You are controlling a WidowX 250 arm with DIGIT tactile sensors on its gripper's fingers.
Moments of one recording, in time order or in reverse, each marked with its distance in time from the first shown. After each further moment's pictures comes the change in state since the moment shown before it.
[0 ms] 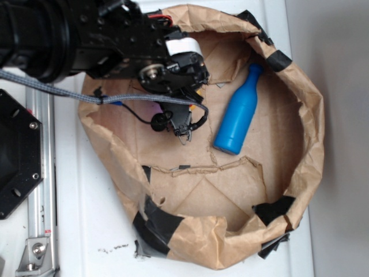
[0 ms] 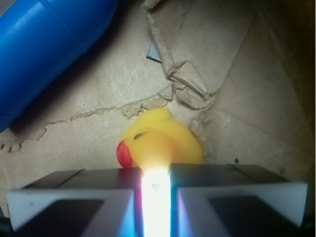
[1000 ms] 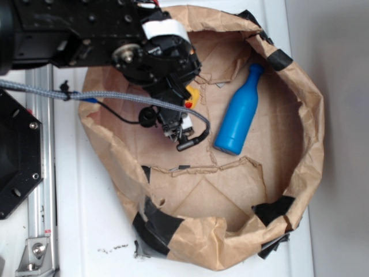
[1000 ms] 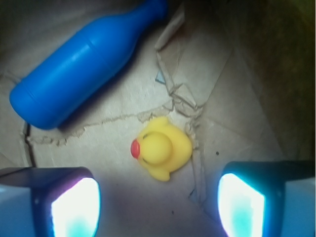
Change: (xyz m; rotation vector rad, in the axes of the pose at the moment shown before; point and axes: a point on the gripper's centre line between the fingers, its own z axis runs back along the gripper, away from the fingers) arm 0.002 -0.001 0.037 -0.037 -0.046 -0.011
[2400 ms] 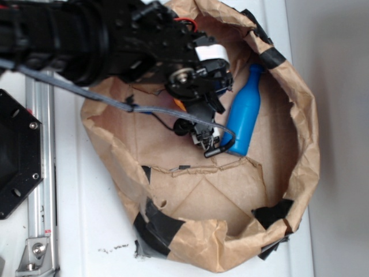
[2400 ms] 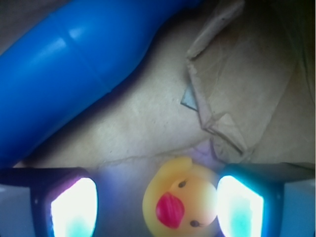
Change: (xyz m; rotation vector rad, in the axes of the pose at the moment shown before) arm 0.015 -0.022 -0.048 -0.010 0.048 -0.053
